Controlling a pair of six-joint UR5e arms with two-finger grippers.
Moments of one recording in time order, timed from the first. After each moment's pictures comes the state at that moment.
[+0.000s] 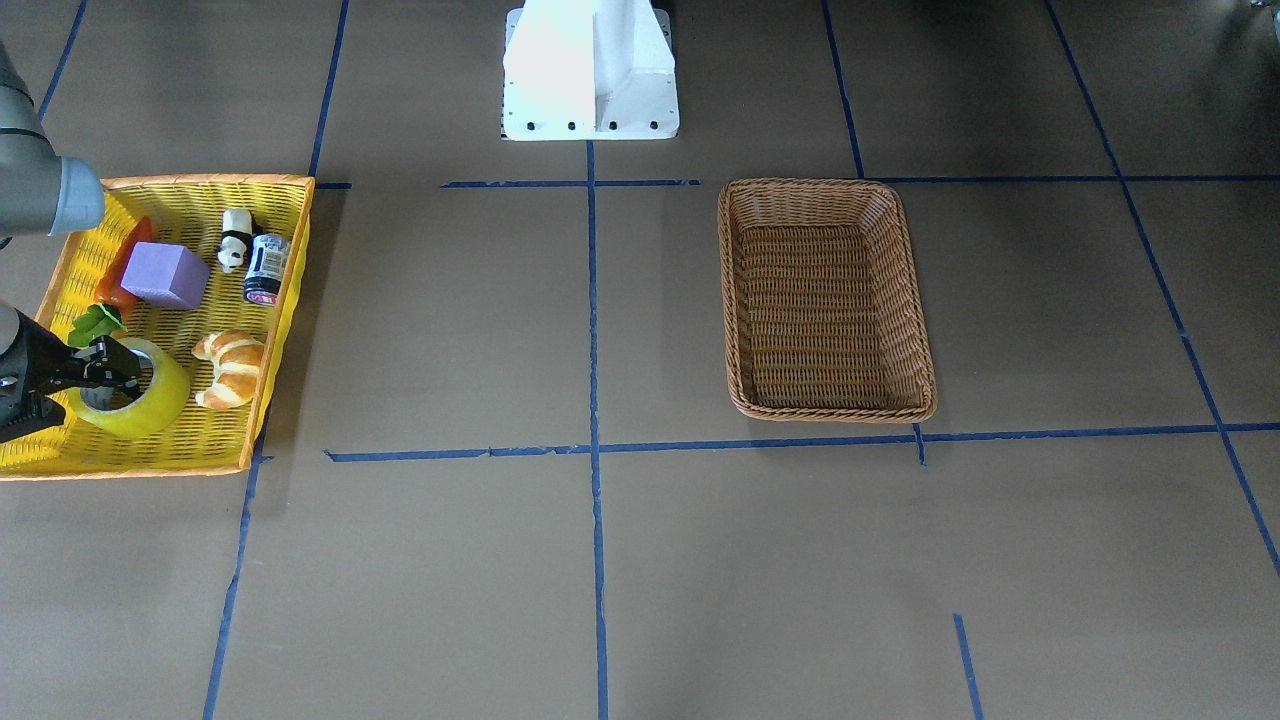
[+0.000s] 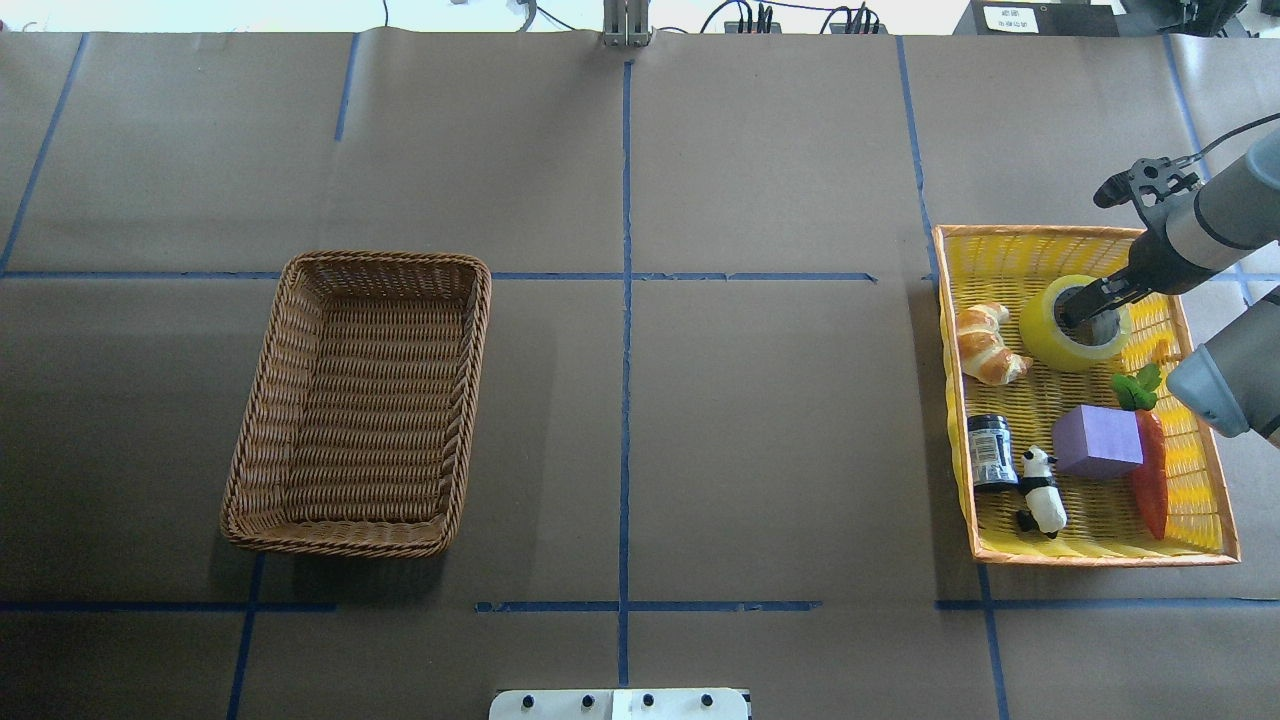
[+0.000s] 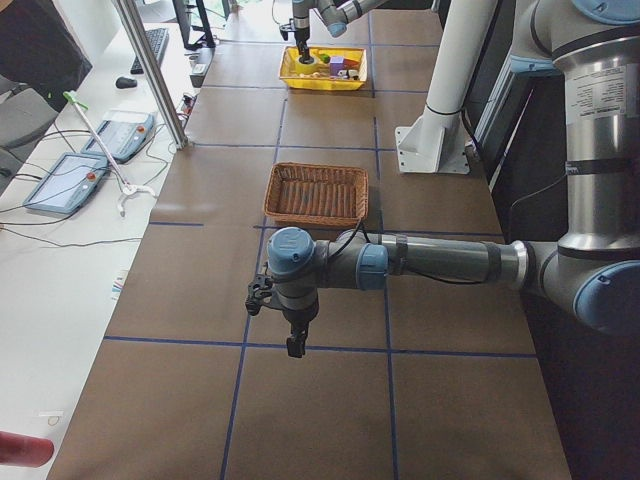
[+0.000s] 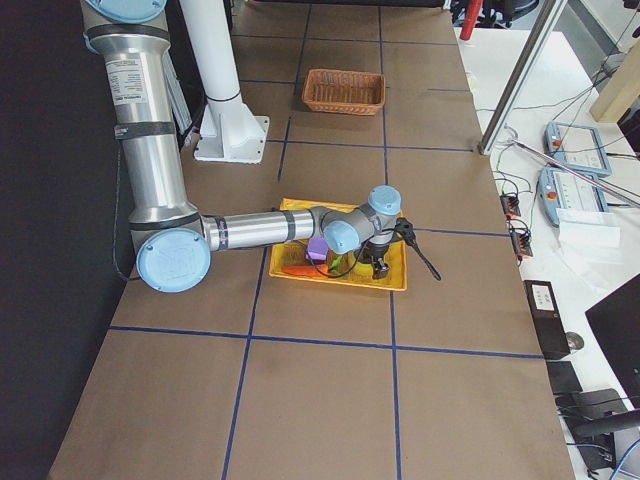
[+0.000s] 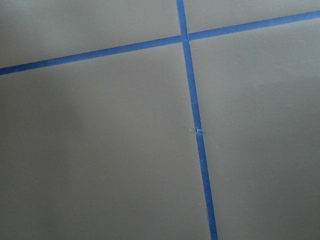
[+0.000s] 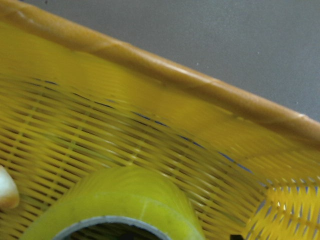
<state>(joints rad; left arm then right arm) -1.52 -1.43 -1.76 -1.53 -2.28 0.11 1.04 -1.43 1.49 -1.16 2.19 0.33</state>
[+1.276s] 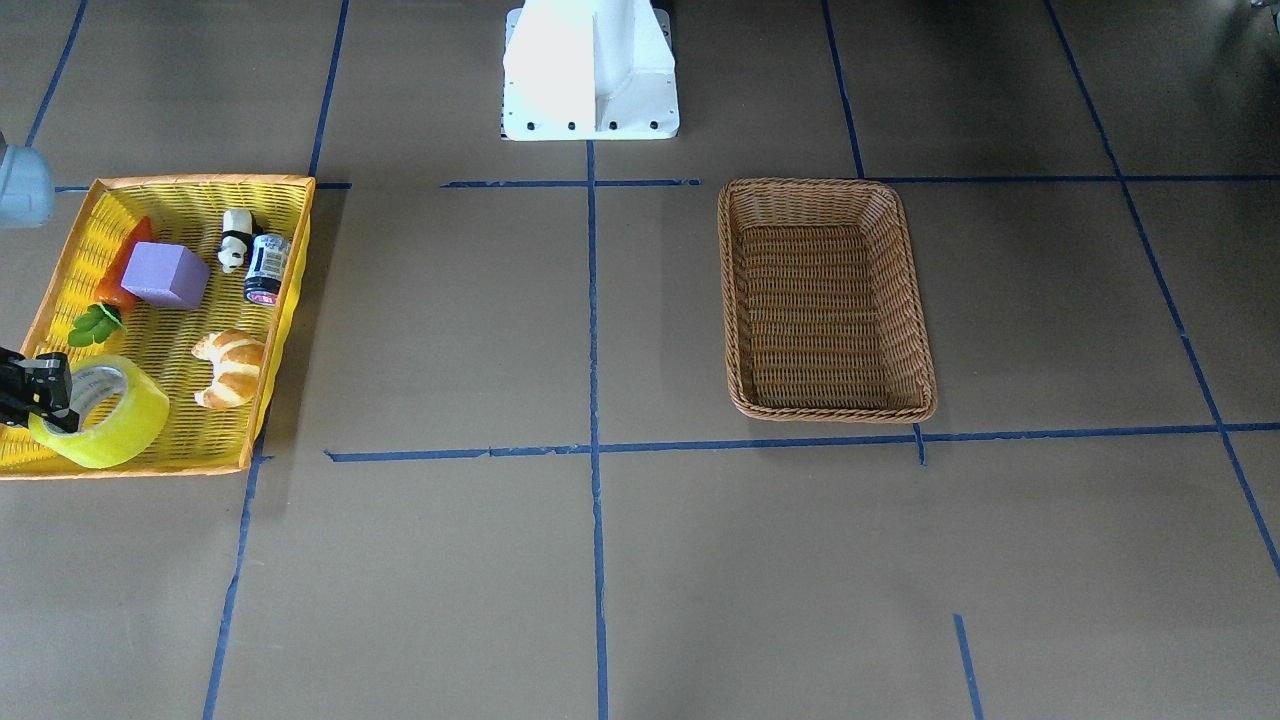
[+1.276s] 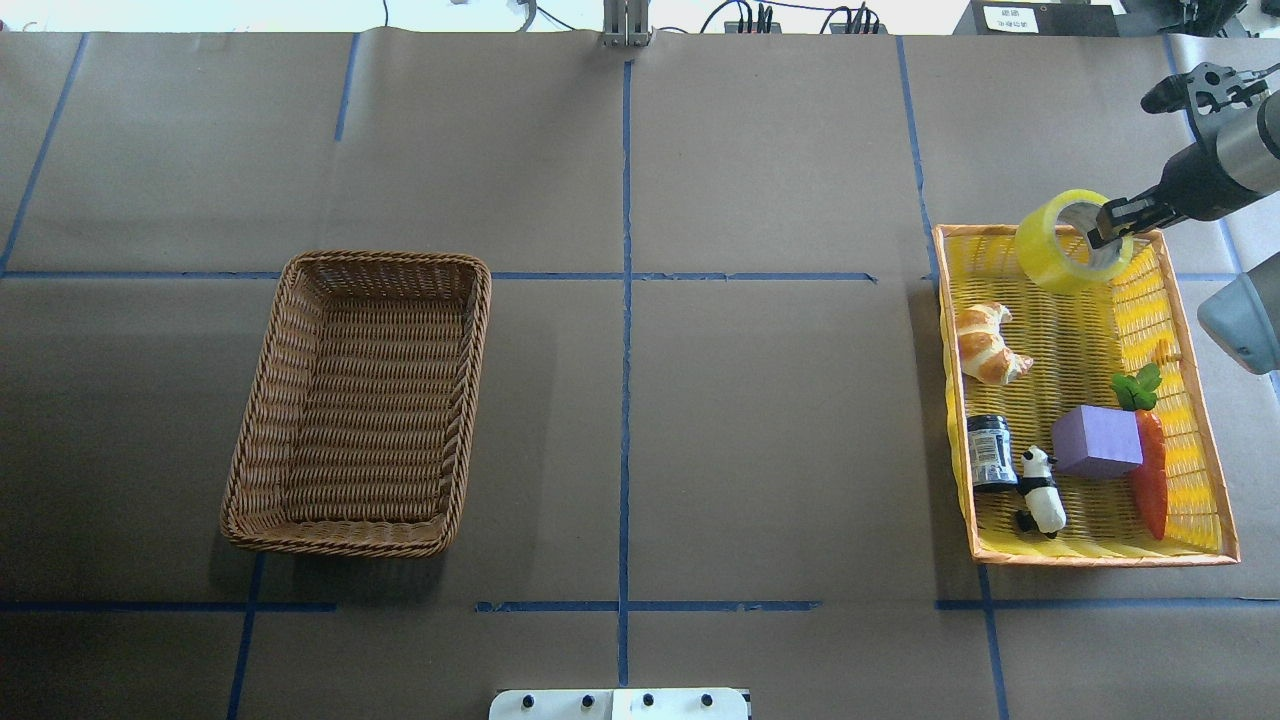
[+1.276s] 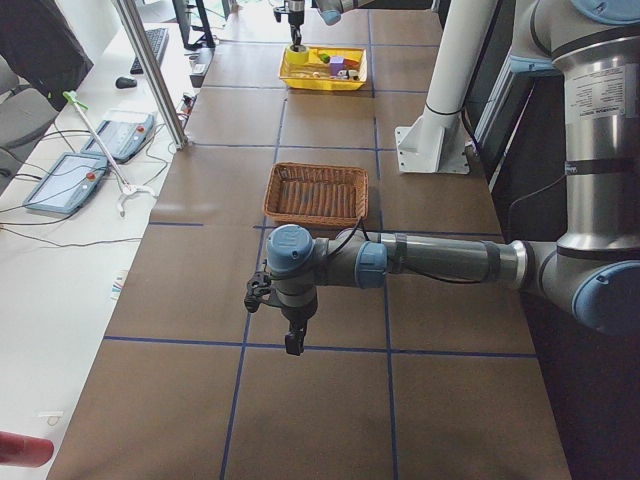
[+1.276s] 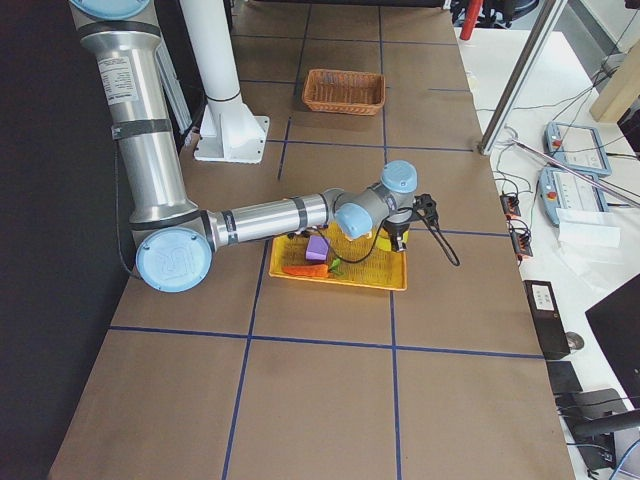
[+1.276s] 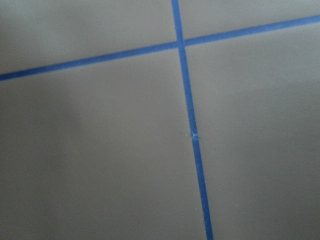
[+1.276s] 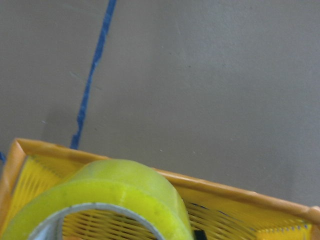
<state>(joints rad) -1.52 -1.48 -1.78 -1.62 -2.28 0.11 1.15 -1.37 1.57 -1.14 2.25 0.54</state>
